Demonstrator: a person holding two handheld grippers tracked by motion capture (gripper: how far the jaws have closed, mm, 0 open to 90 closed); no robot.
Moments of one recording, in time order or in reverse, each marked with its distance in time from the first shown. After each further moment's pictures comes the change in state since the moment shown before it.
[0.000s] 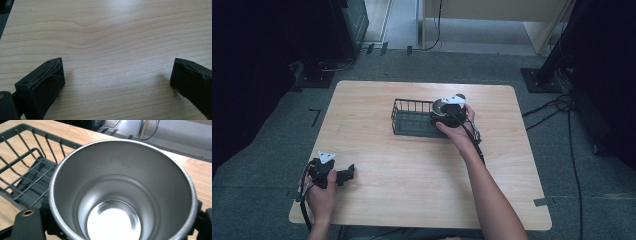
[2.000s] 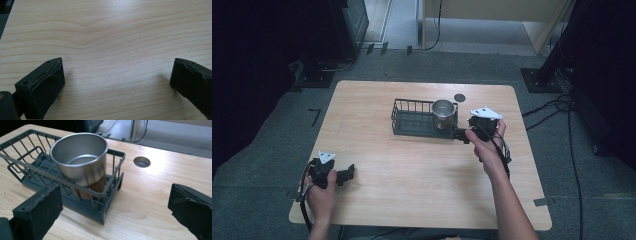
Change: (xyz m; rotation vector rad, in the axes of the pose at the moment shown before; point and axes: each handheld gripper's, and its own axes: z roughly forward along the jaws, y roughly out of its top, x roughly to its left) left arm 0.000 0.000 0.000 -0.001 0.000 0.000; right arm -0.037 -0.029 -0.092 -0.050 -0.027 0.062
